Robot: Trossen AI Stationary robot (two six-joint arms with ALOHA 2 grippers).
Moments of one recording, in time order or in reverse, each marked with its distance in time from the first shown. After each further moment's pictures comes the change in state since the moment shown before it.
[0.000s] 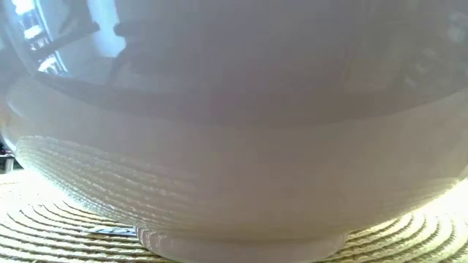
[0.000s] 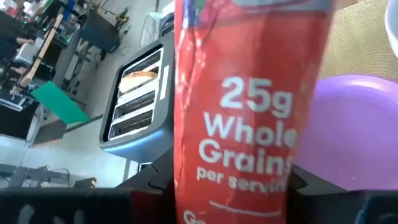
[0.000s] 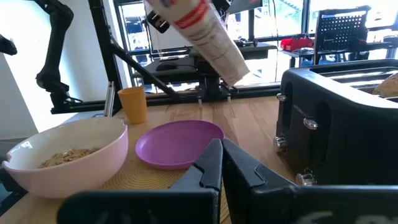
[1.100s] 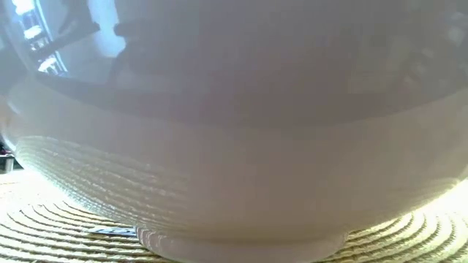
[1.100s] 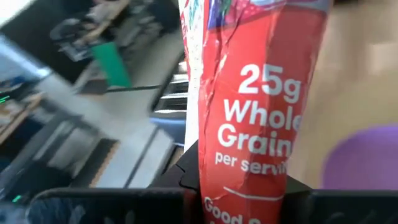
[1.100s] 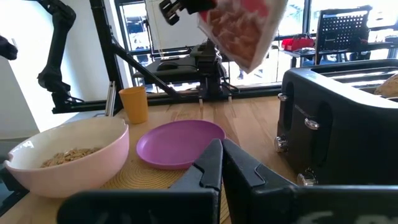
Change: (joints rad) left arm 0.012 -0.009 -0.001 -0.103 -0.257 -0.344; right arm 0.000 0.000 0.000 0.000 -0.004 0.000
